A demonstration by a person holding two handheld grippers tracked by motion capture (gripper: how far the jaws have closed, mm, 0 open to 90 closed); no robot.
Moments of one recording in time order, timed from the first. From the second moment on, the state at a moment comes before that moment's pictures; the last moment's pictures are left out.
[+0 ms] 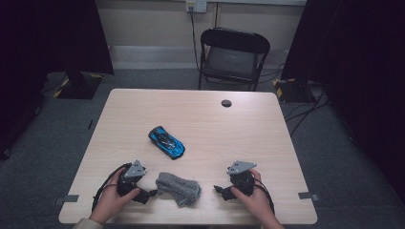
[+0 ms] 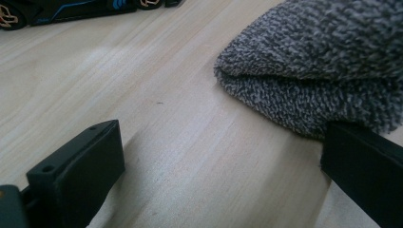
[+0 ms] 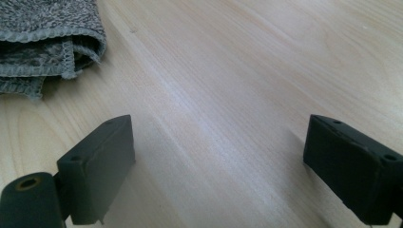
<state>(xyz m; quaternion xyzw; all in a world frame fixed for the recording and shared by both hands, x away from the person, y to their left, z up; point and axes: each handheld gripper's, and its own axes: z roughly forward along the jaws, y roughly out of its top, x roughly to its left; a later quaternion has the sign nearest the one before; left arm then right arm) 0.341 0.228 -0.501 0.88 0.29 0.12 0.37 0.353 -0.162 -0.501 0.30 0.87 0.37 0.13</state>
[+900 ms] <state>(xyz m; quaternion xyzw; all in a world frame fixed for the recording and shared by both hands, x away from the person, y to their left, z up) 0.341 0.228 -0.501 0.88 0.29 0.12 0.37 0.374 -0.146 -0.486 0.32 0.86 0.38 0.13</state>
